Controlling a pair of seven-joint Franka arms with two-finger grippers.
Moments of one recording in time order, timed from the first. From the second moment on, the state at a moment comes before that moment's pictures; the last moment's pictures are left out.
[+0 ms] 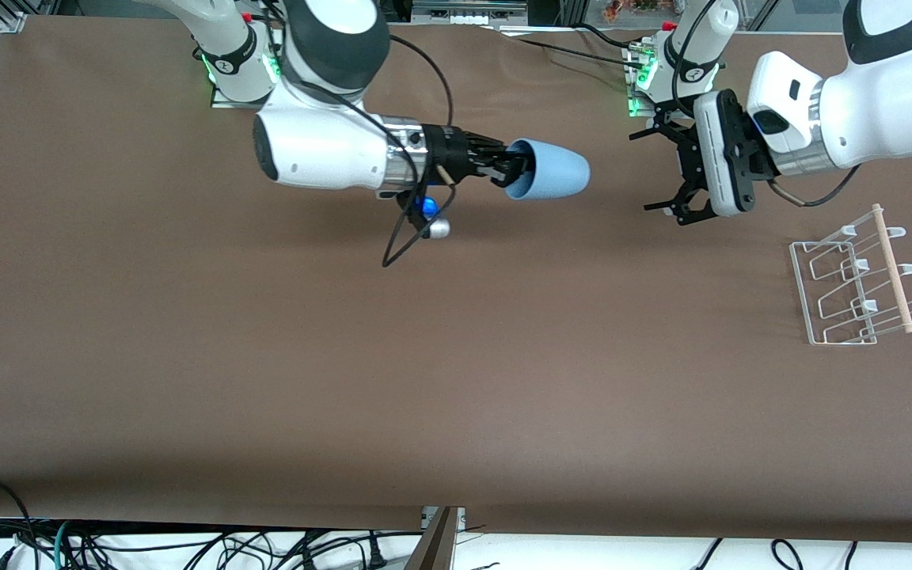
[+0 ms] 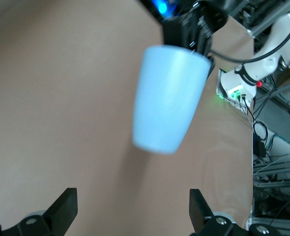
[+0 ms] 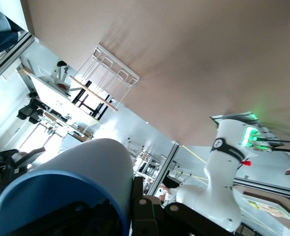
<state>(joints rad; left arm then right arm) -0.09 0.09 -0.11 -1.61 -0.65 1.58 1.02 0.56 0.43 0.20 -1.48 1.18 2.18 0.88</state>
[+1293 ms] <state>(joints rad) -0.09 0.08 -0.20 -1.70 -0.66 1.69 1.18 0.63 0.53 0.19 -1.33 1.18 2.26 0.96</state>
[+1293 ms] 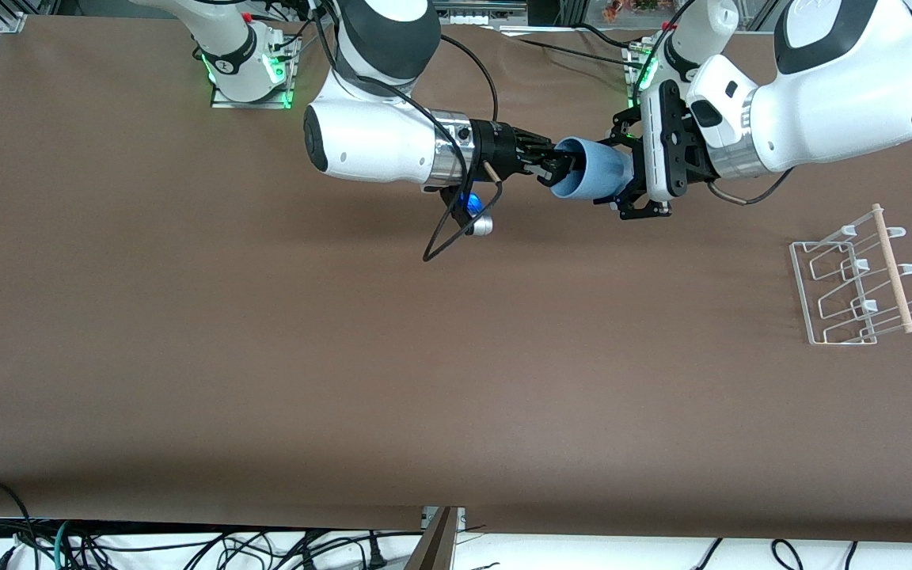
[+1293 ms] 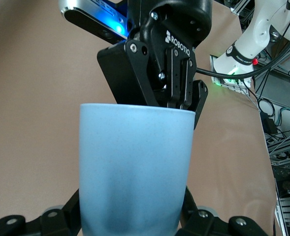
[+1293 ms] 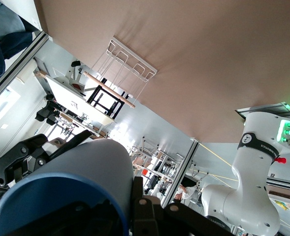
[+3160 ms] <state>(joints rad) 0.01 0.16 -0.17 -1.70 0.42 1.33 0.99 0.43 0.37 -0.37 -1.33 0.73 1.54 0.88</state>
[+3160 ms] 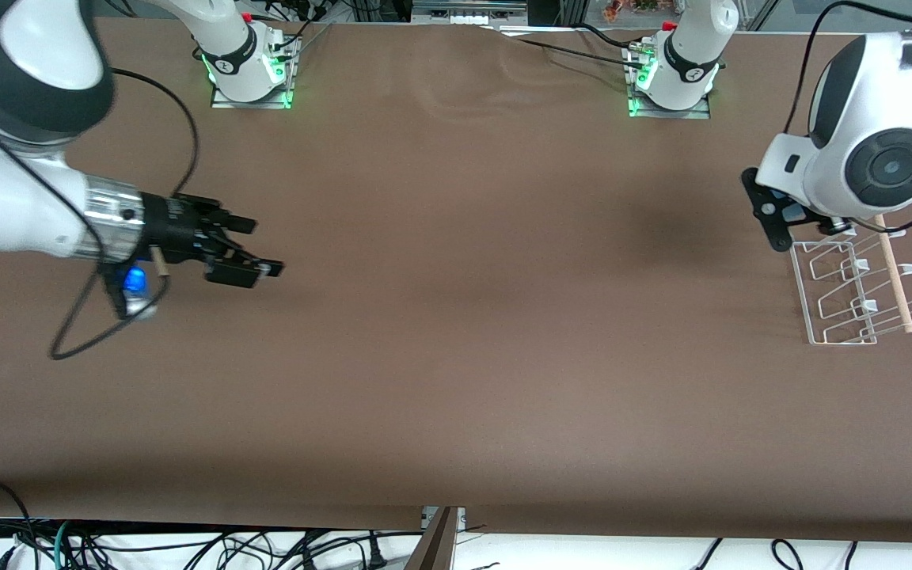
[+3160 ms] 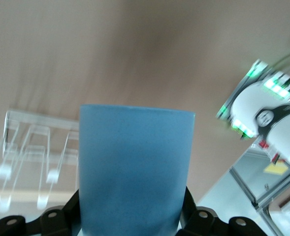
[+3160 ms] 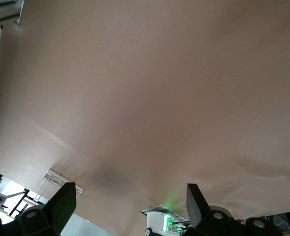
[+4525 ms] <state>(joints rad) 0.02 0.58 -0.17 -1.72 1.29 1.35 0.62 -0.01 -0.05 0.05 -1.80 -0.09 1.68 0.09</state>
